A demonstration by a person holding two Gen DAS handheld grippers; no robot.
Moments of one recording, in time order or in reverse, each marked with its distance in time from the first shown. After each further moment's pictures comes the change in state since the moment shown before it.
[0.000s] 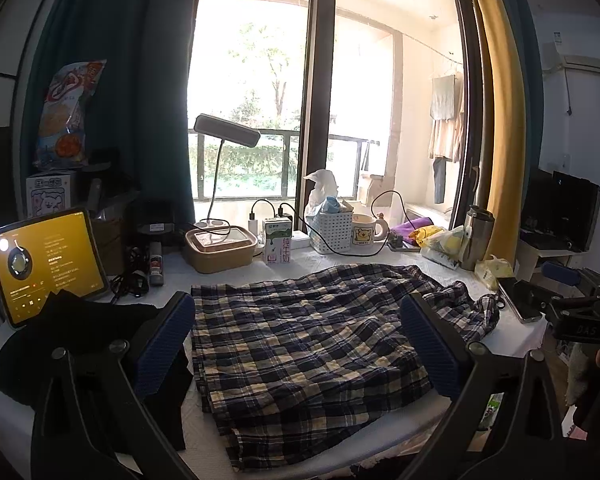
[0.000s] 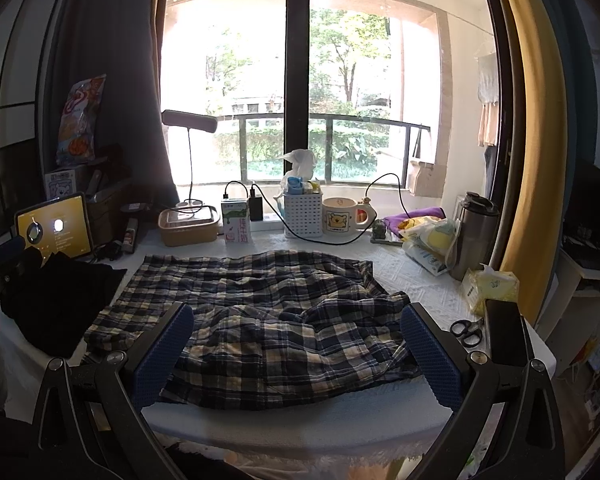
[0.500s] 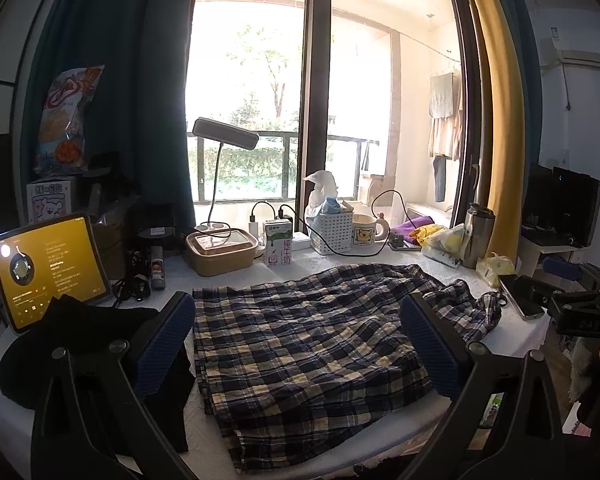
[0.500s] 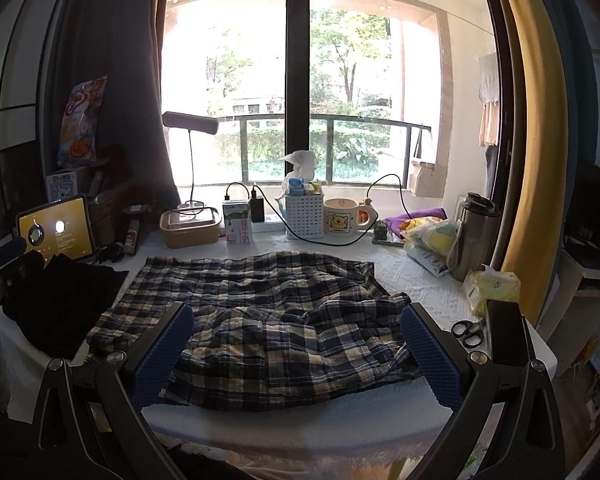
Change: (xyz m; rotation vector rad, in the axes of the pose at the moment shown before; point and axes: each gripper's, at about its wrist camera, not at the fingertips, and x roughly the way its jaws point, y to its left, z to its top) left arm -0.001 0.001 0.002 0.014 -0.003 0.005; right arm -0.001 0.005 0.002 0.004 -0.004 0.003
